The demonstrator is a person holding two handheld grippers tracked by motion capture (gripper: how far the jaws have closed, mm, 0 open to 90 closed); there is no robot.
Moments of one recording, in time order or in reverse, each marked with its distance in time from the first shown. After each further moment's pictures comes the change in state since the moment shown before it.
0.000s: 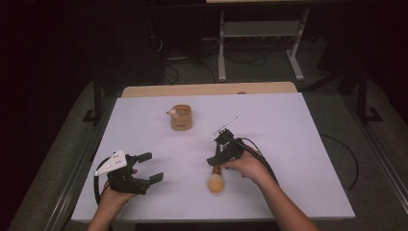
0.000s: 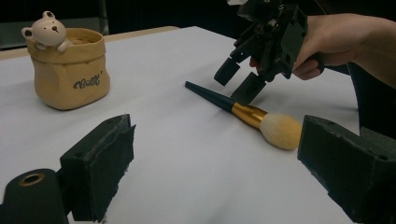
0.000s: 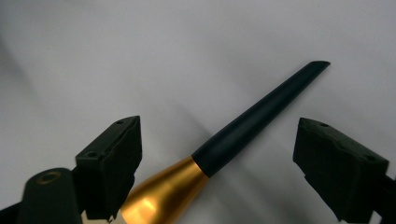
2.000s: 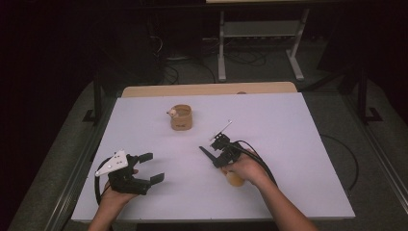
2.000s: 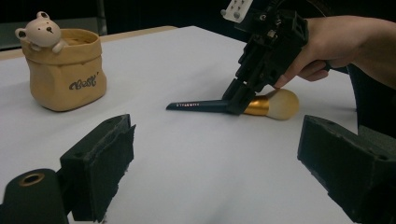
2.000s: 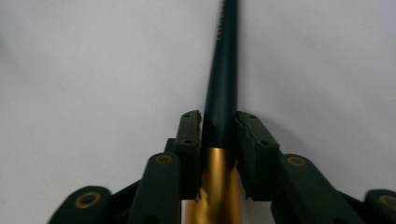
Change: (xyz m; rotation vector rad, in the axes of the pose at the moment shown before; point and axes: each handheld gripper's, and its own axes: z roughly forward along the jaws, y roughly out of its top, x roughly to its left) left arm -0.002 0.000 0.002 0.008 -0.005 0.008; right arm 0.011 -0.001 0.007 0.144 -0.039 -0.031
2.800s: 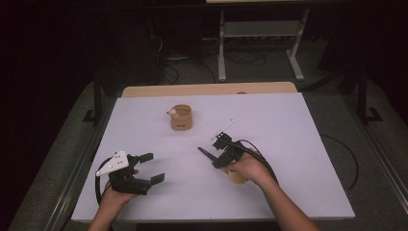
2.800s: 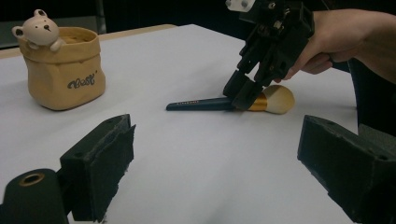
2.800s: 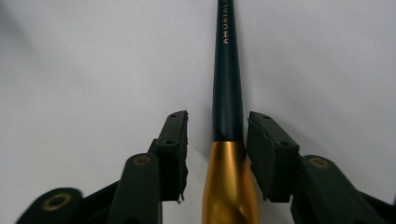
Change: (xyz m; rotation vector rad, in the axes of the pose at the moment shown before) left arm -0.001 0.000 0.001 0.000 -0.004 0.003; right arm -0.003 -0.004 -0.009 -0.029 0.033 -0.030
